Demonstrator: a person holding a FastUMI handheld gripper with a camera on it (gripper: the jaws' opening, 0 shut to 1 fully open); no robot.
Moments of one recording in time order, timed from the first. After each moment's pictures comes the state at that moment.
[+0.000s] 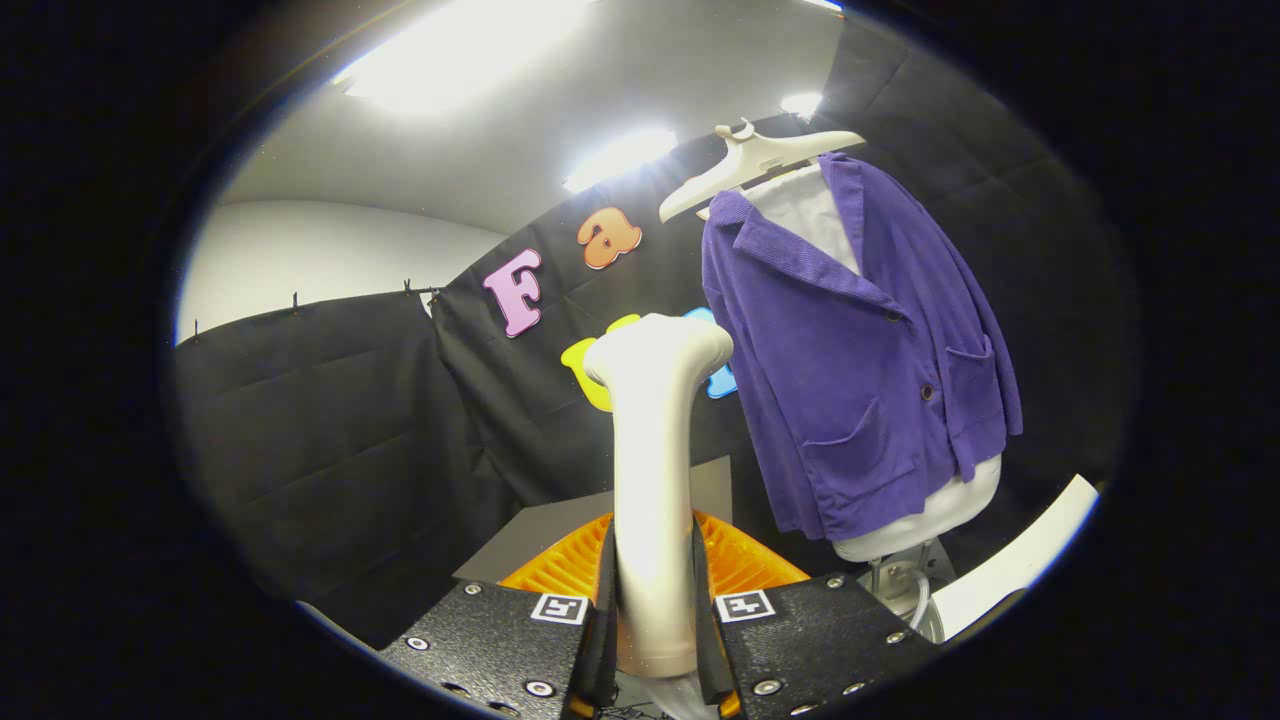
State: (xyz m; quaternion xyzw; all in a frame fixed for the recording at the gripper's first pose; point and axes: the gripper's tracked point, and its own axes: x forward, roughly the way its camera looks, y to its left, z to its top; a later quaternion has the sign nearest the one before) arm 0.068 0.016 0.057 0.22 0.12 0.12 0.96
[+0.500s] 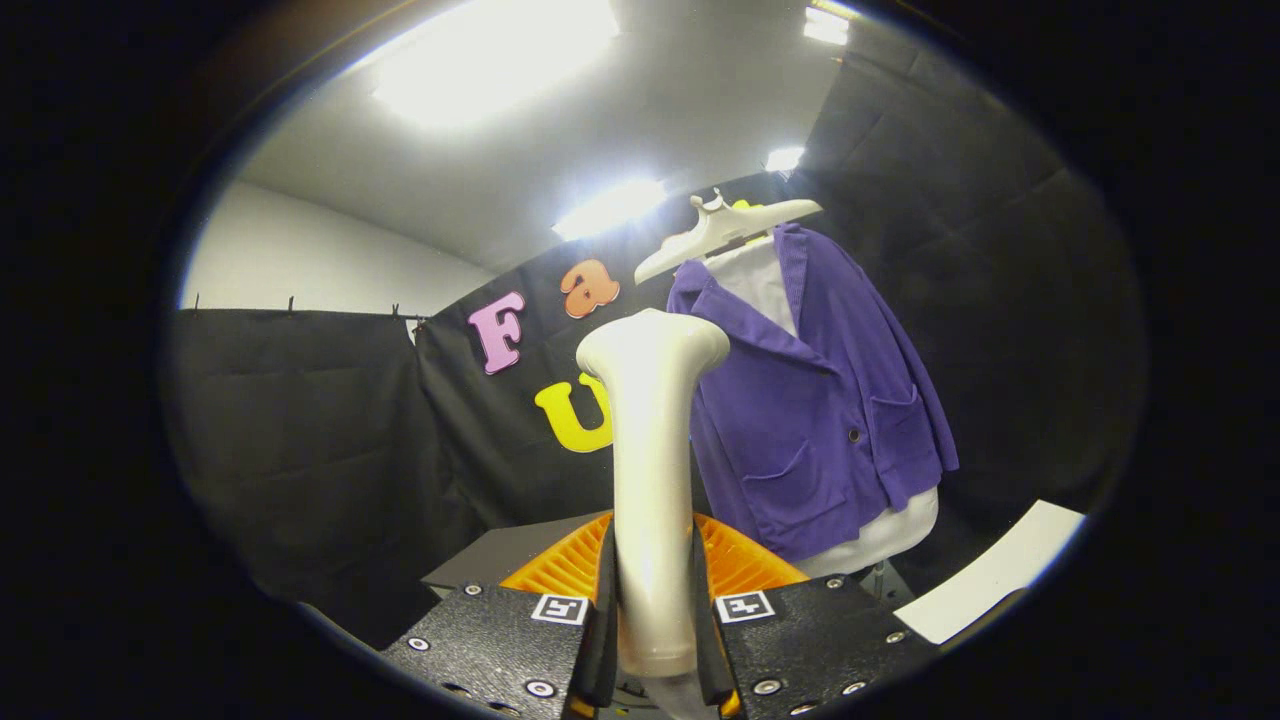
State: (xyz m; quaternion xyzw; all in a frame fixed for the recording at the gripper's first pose) arm 0.026 -0.022 0.074 0.18 0.03 0.07 0.98
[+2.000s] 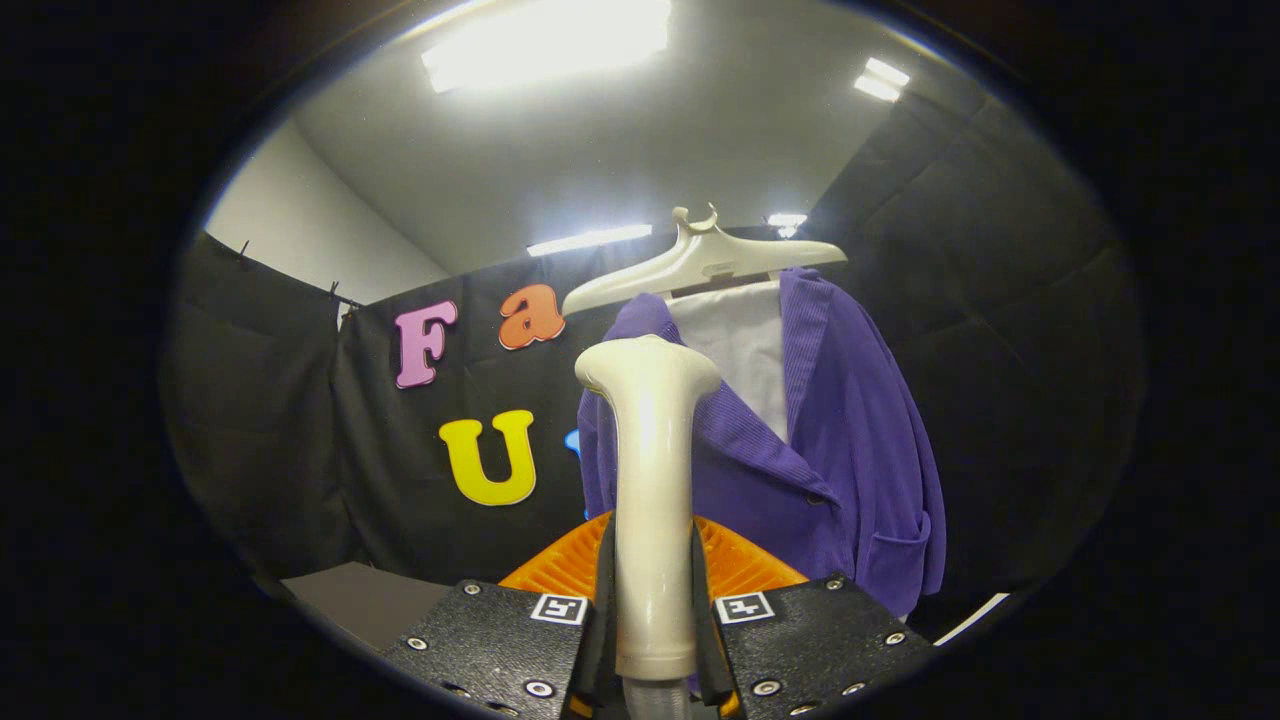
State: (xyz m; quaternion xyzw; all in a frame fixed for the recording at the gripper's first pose) arm 0.256 -0.100 0.074 0.10 -0.02 -0.03 0.99
